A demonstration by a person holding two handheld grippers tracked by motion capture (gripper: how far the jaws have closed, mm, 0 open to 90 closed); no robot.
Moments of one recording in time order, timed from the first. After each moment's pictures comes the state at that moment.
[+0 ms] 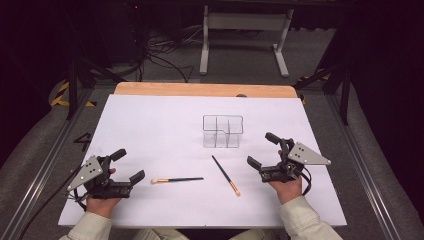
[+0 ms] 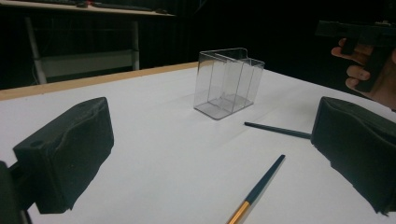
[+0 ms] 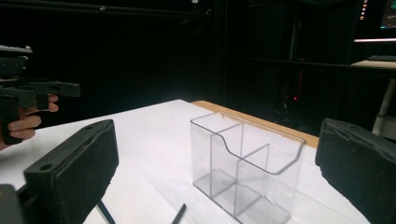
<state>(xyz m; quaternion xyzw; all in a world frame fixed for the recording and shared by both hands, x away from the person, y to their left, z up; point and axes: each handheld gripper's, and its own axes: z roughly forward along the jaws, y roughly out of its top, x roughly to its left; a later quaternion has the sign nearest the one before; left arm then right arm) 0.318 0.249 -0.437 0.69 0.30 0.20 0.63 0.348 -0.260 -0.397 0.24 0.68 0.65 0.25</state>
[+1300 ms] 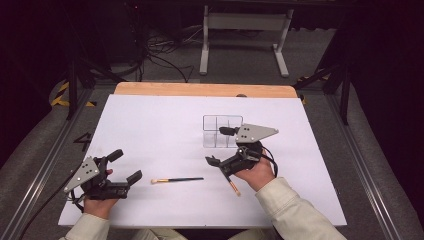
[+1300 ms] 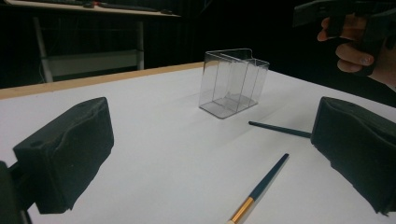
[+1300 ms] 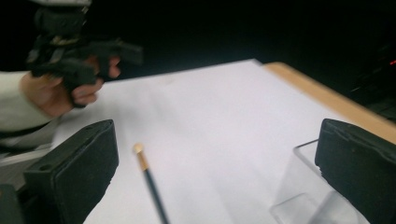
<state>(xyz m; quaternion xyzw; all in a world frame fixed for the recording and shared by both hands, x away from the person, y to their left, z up) 0.315 0.255 -0.438 0.68 0.31 0.20 0.63 0.378 -0.155 -0.354 0.16 0.81 0.56 0.13</state>
